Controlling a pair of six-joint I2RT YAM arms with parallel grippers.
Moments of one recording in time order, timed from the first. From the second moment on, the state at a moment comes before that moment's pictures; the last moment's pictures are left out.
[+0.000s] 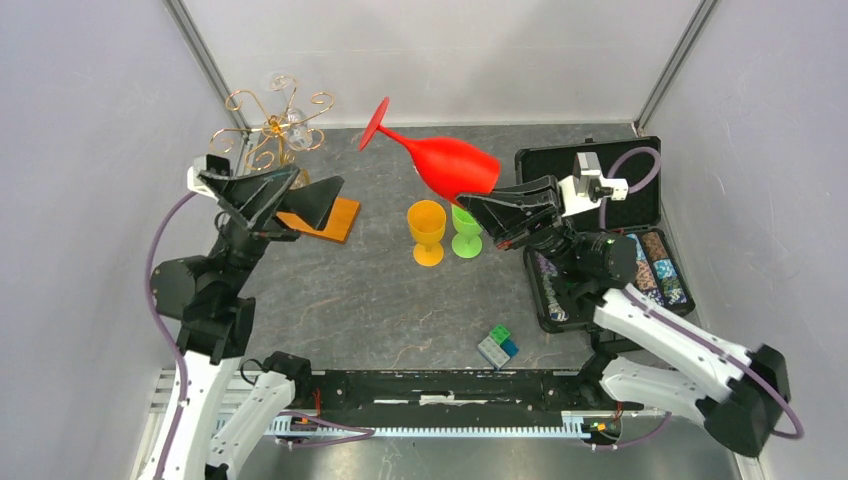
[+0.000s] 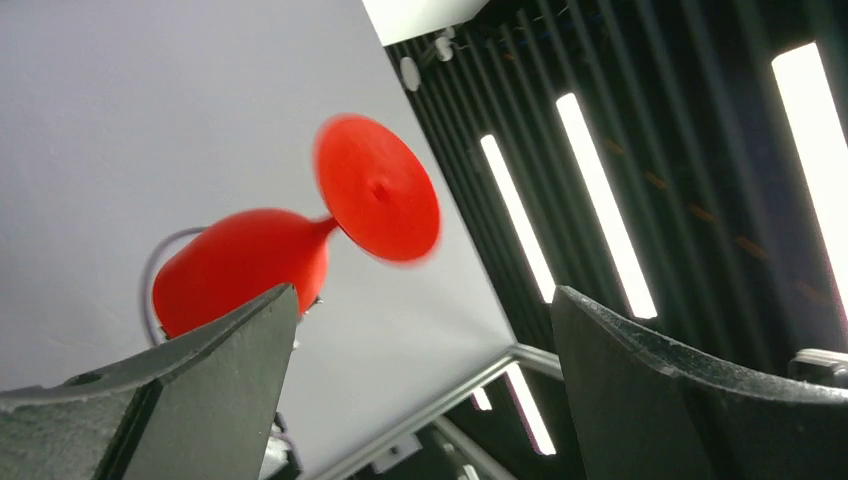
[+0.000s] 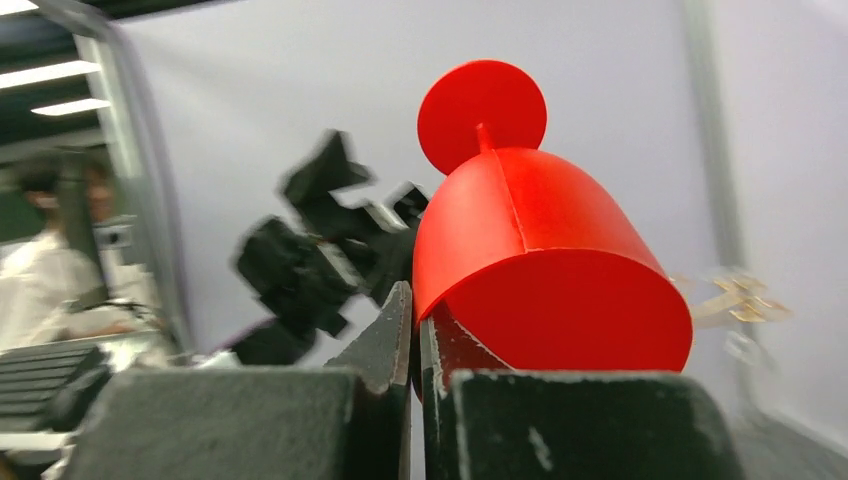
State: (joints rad) left arm -0.26 0.63 0.95 0.33 0.40 -1.82; right arm 0.79 1.06 0.80 1.16 -0.37 0.68
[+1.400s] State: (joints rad) left arm -0.26 0.70 1.29 -0.49 0.28 -0.69; right arm 0.79 1.12 1.04 -0.84 -0.07 -0.22
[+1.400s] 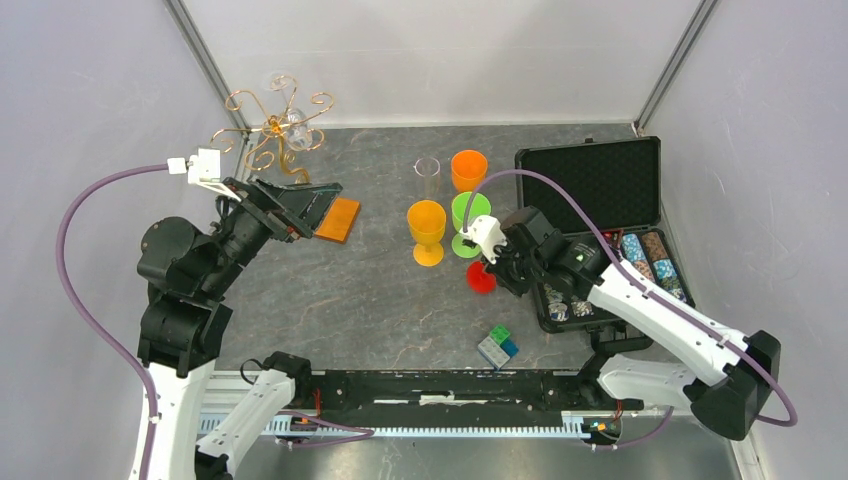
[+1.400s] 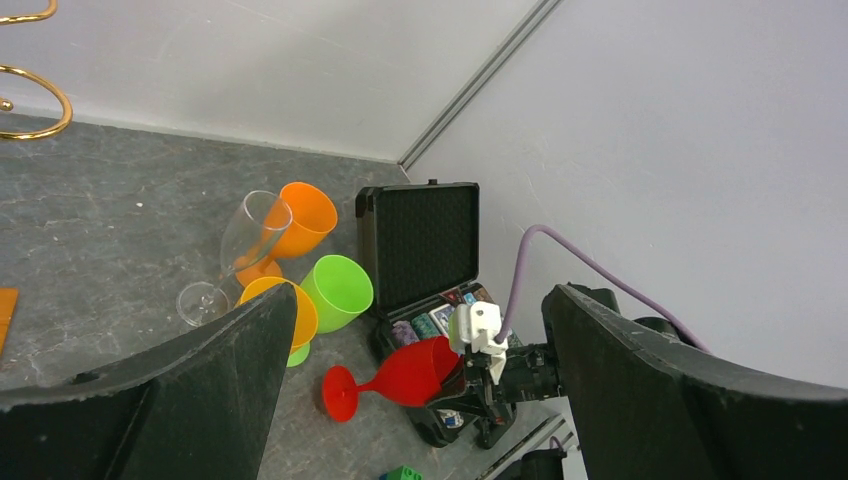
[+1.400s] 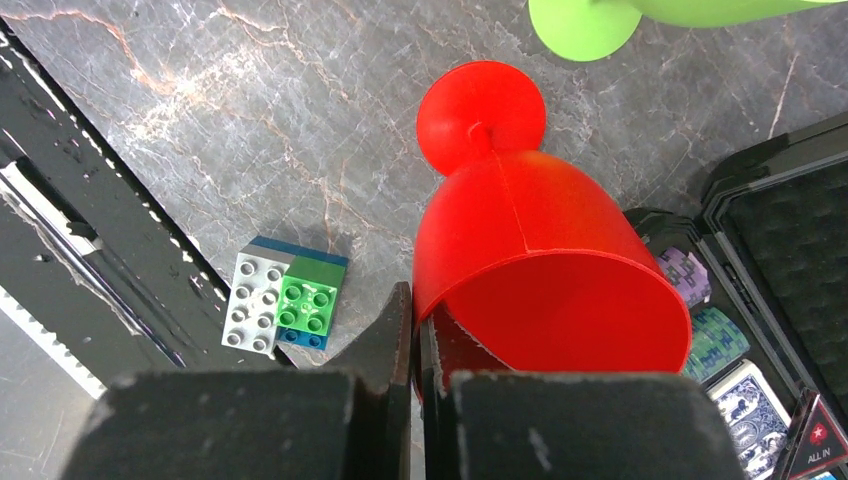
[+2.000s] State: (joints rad) left arm -0.26 0.70 1.29 -0.49 0.28 -0.69; right arm 0.79 1.26 1.10 -0.86 -0.07 -0.25
